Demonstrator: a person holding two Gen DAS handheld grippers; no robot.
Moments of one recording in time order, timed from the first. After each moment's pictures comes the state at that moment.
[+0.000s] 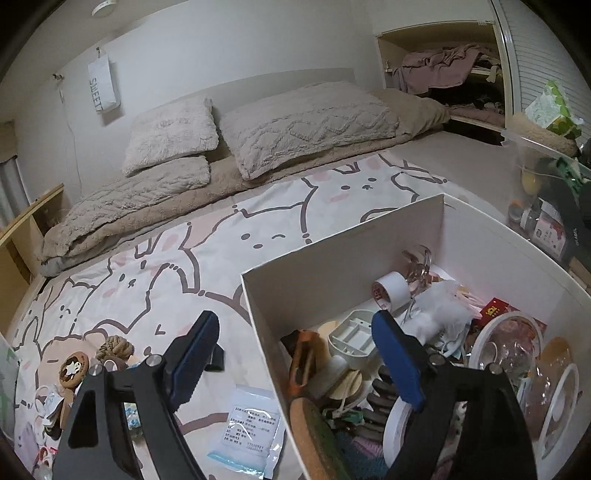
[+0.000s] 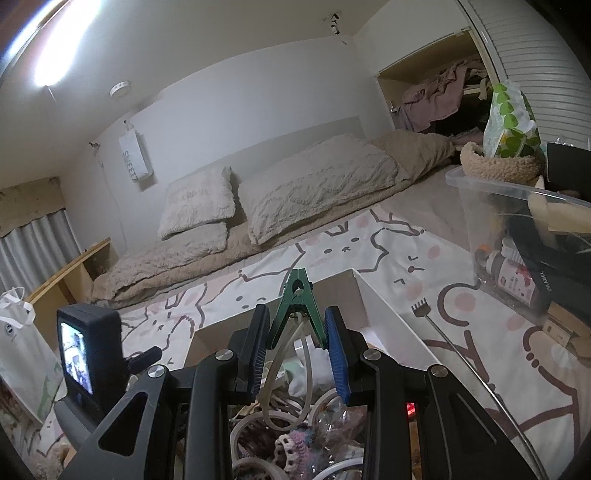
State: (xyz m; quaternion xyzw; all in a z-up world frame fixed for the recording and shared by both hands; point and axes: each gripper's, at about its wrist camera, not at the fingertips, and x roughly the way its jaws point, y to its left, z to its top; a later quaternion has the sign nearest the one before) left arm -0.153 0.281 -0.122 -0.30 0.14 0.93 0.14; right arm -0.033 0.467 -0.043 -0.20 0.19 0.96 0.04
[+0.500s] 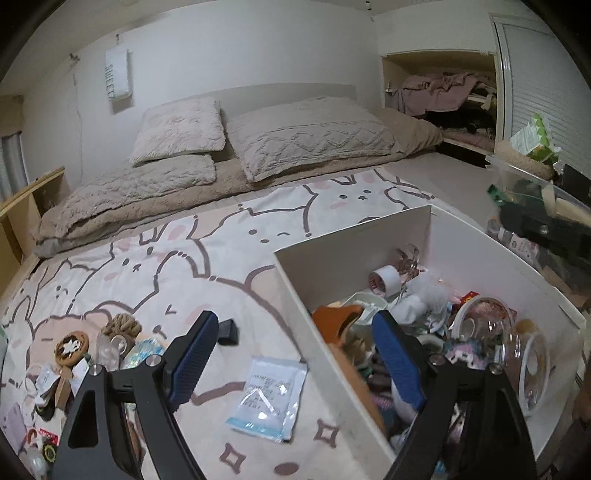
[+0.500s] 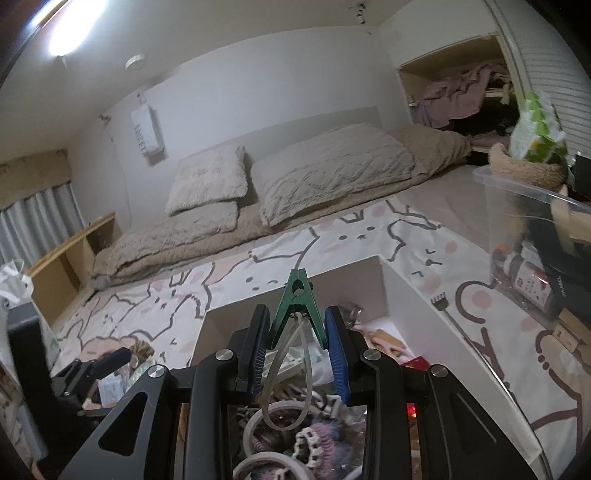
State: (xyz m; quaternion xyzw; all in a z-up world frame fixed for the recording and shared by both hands) left arm -0.117 0.224 -0.107 -0.29 0.09 0.94 0.16; right arm -0.052 0.429 -0.046 -0.23 0.15 0.96 0.02
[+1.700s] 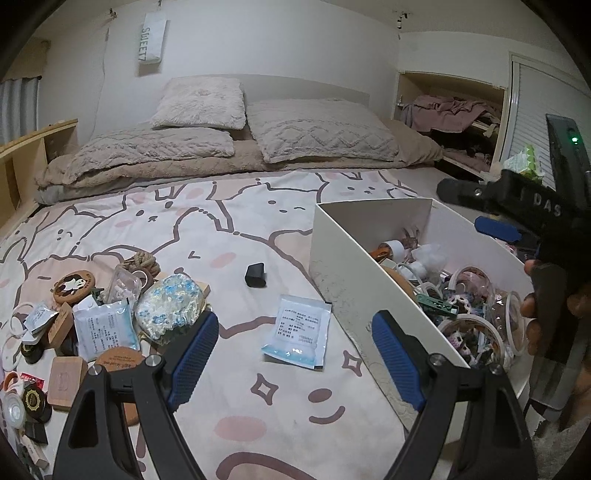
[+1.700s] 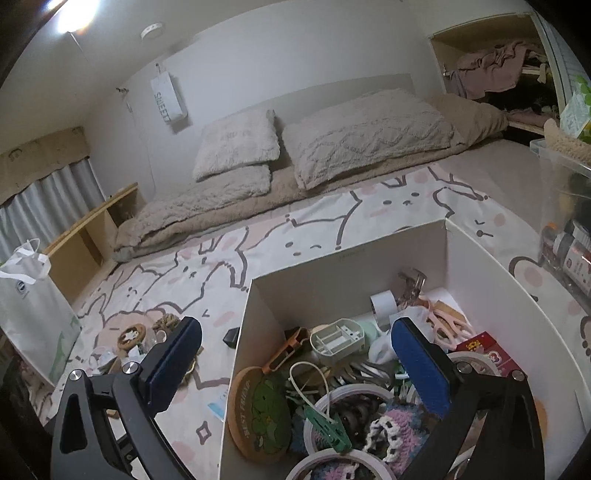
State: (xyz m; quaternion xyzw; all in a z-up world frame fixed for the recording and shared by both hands) left arm -0.077 0.137 -0.126 -0.31 0.02 0.93 0.18; right arm -0.079 0.388 -0.059 -0.29 0.16 0.94 -0.04
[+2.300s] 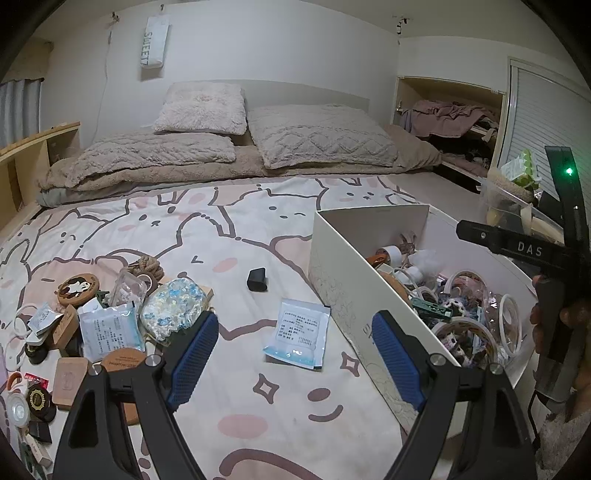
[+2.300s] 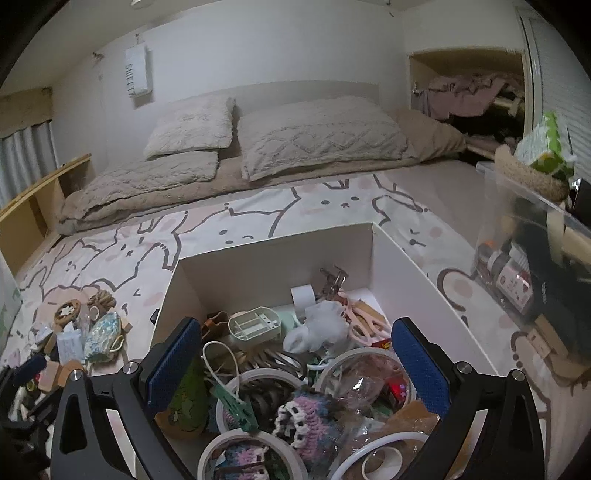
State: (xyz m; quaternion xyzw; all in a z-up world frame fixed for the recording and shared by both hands) left arm -0.070 0.132 -0.118 -0.30 0.01 0.94 0.18; right arm -0.065 0.404 -0.061 -0.31 0.06 0.95 0.07
